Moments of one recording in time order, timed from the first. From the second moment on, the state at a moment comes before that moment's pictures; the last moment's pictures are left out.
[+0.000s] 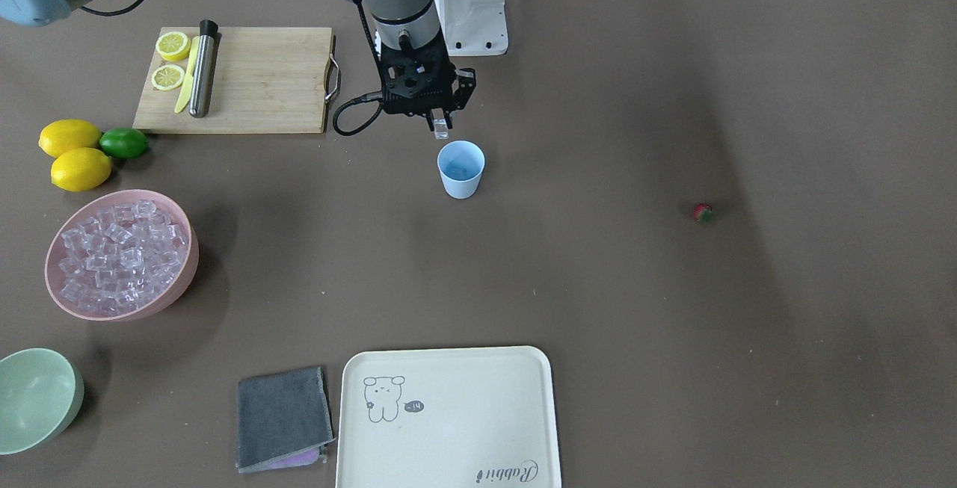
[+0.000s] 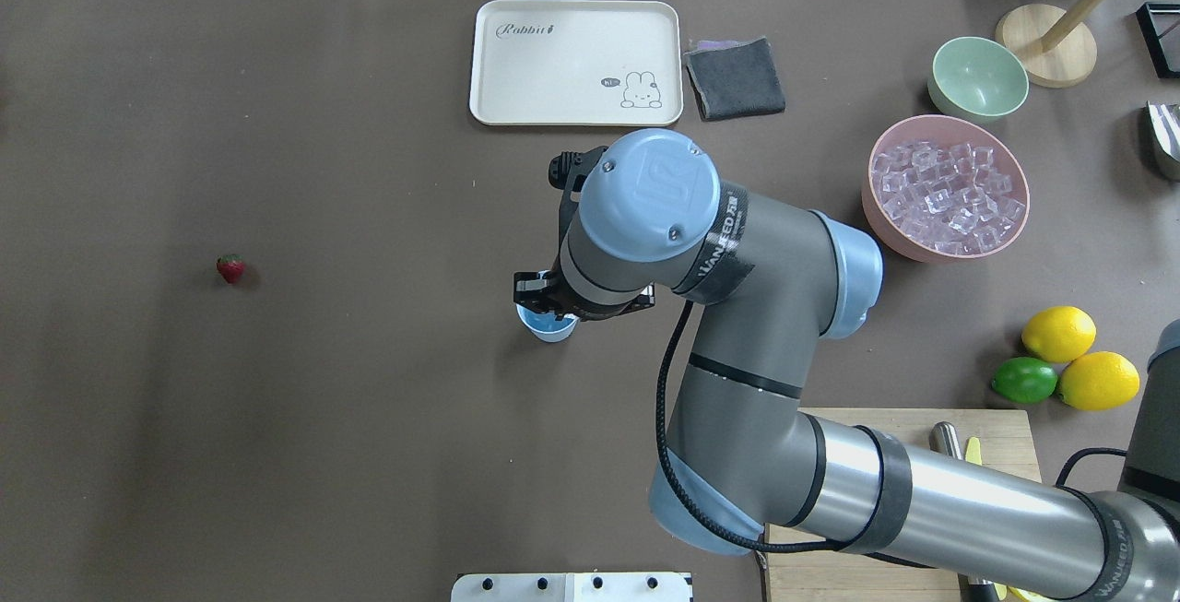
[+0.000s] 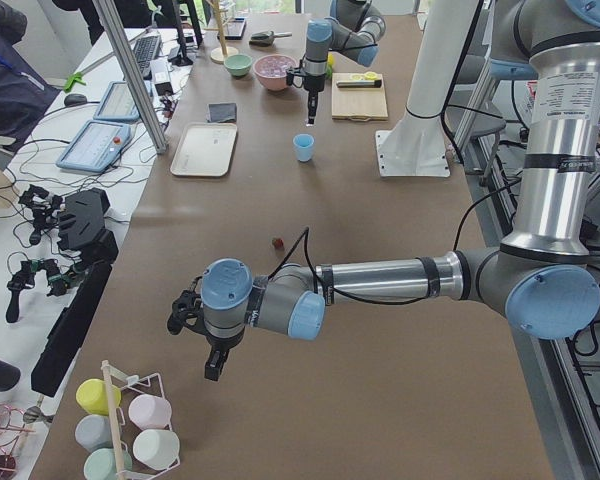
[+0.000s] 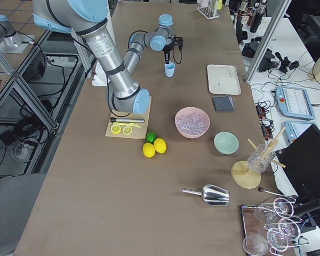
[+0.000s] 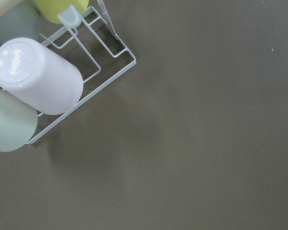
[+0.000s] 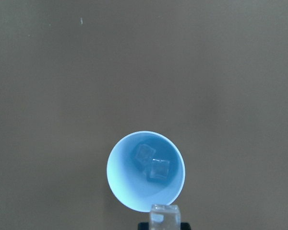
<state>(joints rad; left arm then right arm) -1.61 -1.63 -1.42 -1.91 -2.32 0.05 0.44 -0.81 1.78 -1.62 1.85 1.30</state>
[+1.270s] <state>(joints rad) -1.61 -1.66 -1.40 -1.91 -2.32 0.05 0.45 -0.72 1.63 -1.62 1.83 1.32</state>
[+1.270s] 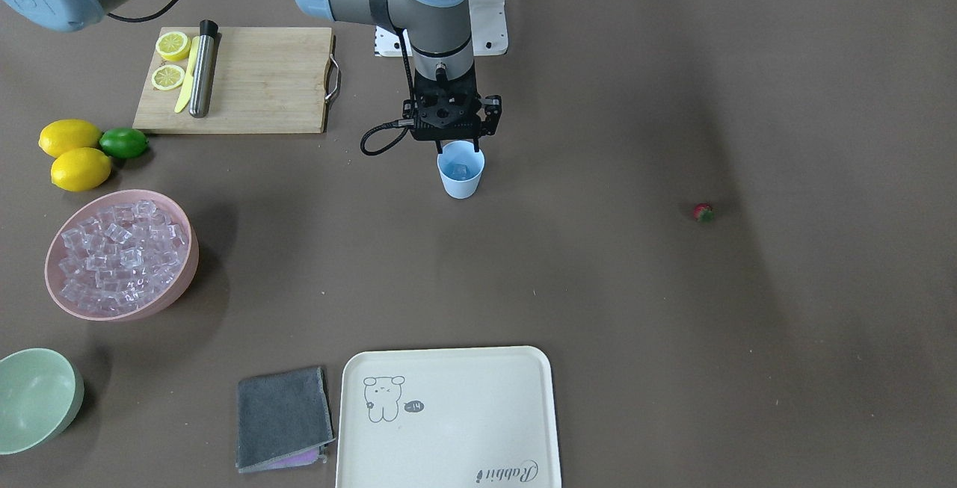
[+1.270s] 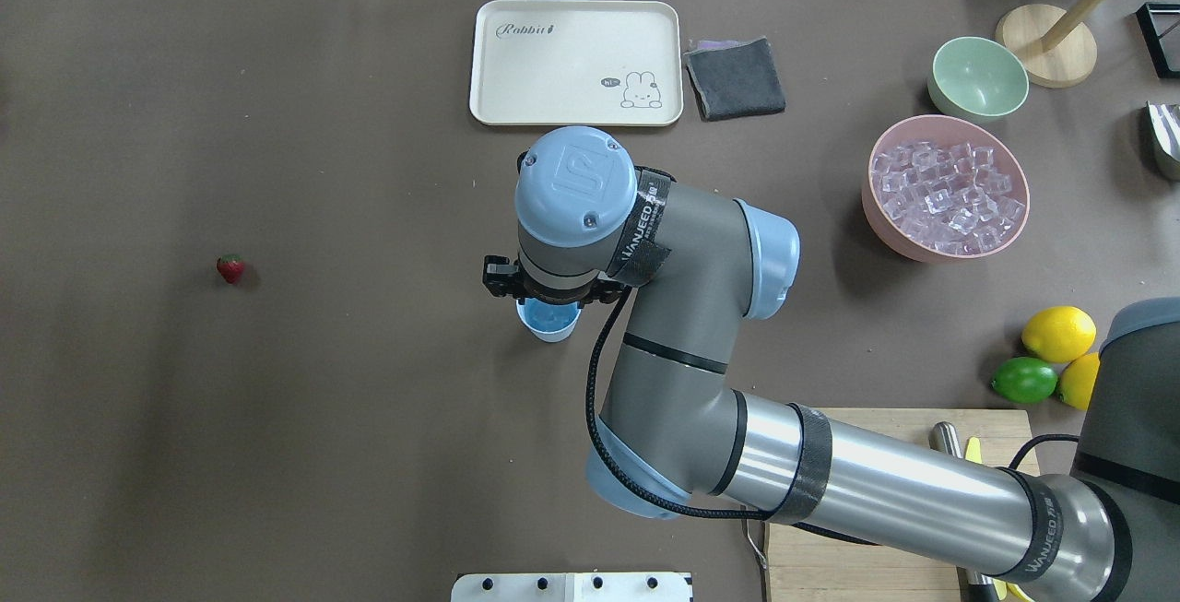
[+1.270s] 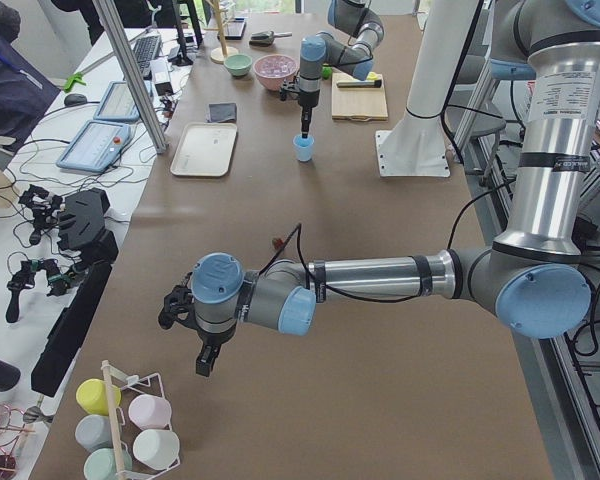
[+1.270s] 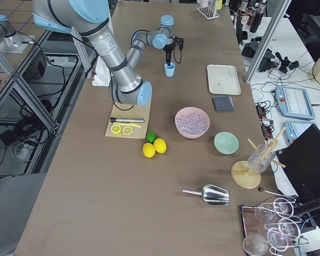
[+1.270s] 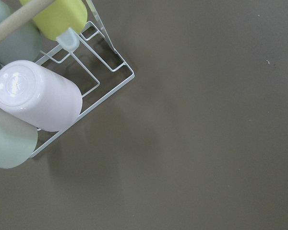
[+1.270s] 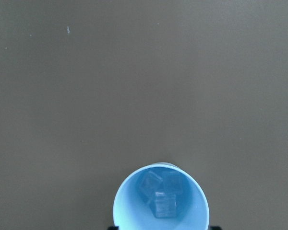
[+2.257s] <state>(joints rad) -1.49 -1.69 -1.51 -1.98 -2.31 -0.12 0.68 -0.93 1.90 -1.68 2.01 1.15</state>
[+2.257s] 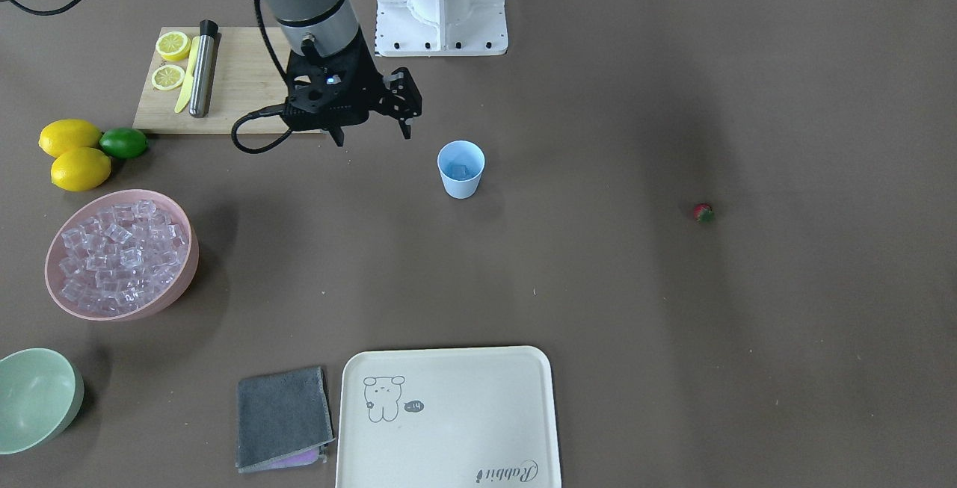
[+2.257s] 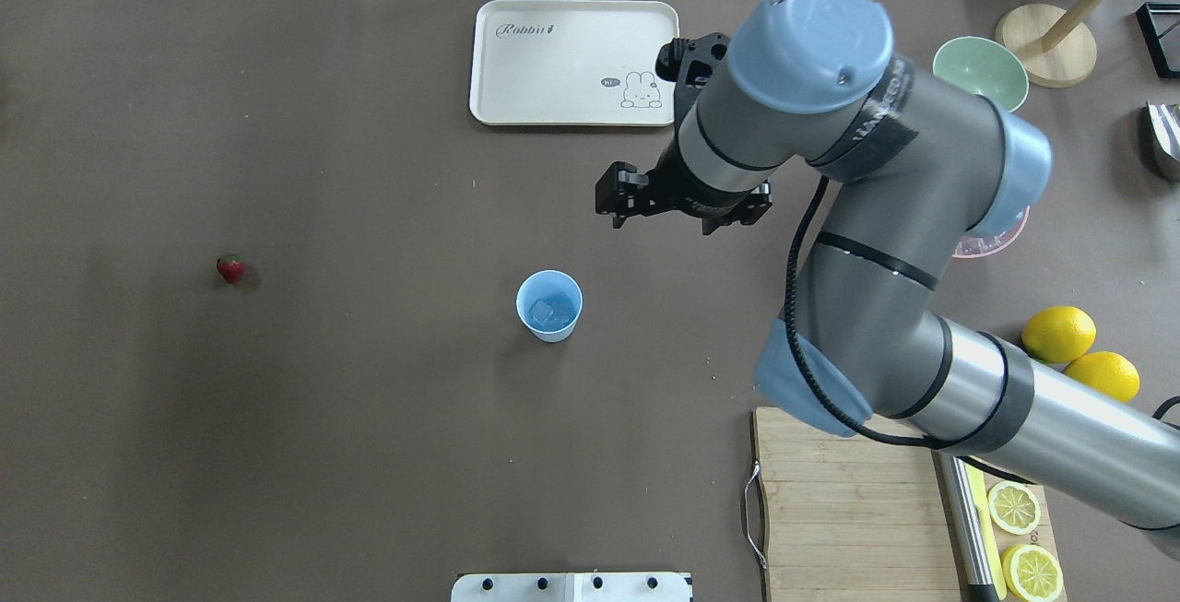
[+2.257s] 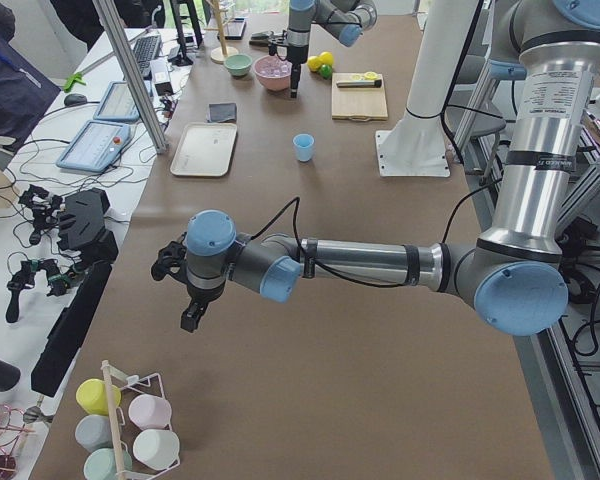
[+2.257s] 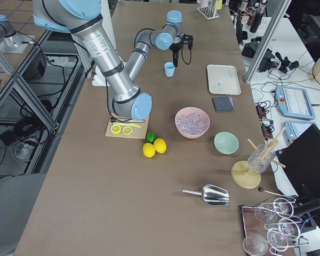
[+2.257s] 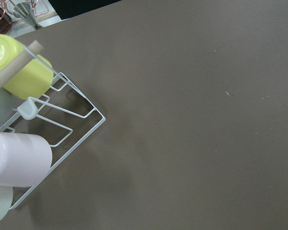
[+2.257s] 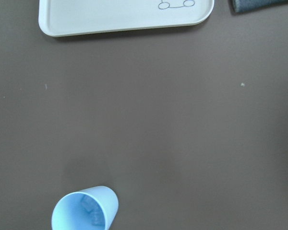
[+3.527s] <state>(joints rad) -0.79 -1.54 -1.81 -2.35 -1.81 -1.01 0.81 -1.14 1.87 -1.47 2.06 1.00</state>
